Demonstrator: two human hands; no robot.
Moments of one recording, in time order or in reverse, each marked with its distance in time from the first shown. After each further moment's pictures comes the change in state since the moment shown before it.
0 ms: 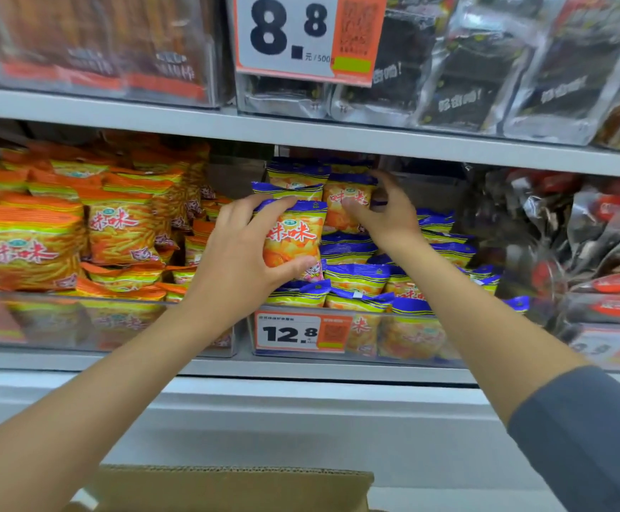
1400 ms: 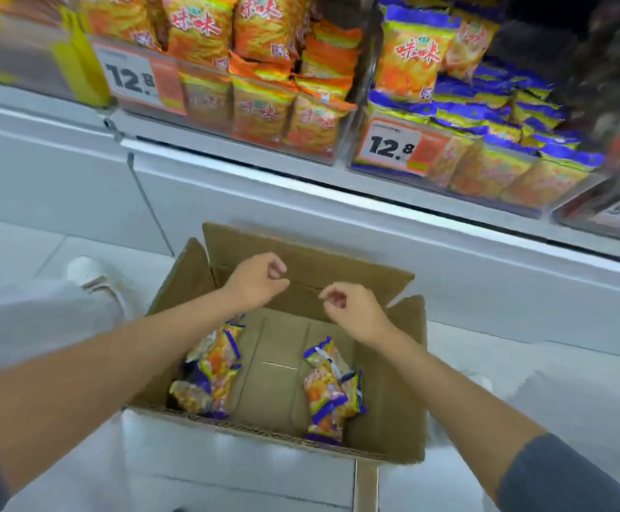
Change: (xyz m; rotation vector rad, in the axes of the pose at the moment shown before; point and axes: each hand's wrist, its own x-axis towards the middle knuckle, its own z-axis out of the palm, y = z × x) left_hand -0.271 -0.062 0.008 -0.337 -0.587 -0.743; right_hand -0.356 0.031 0.090 -0.198 -0.742 0.241
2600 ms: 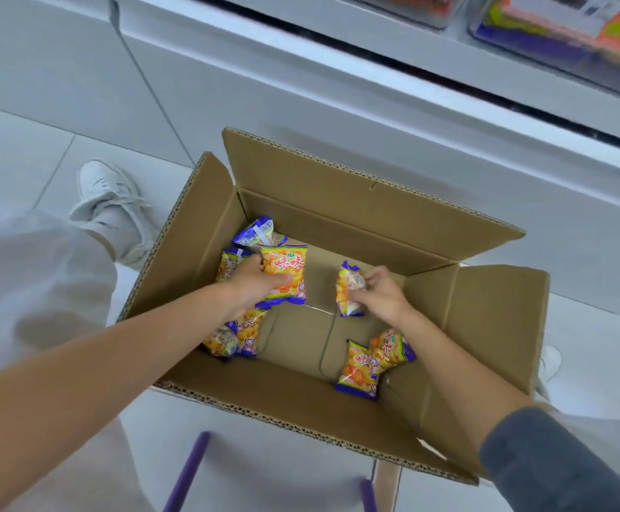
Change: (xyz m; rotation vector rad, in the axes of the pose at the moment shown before) left_hand -0.008 -0.113 0.053 -0.497 -0.125 -0.615; right_hand 0.042 0.111 0.112 0.291 -0.163 0.527
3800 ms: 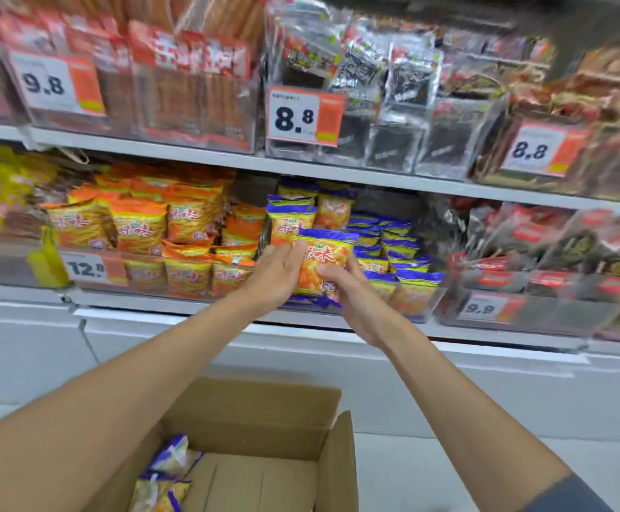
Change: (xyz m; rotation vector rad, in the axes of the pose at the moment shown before) left_hand -0.201 0.311 0.091 0.322 0.158 1.079; right_hand -0.211 -0.221 -0.238 0.701 -0.058 -0.777
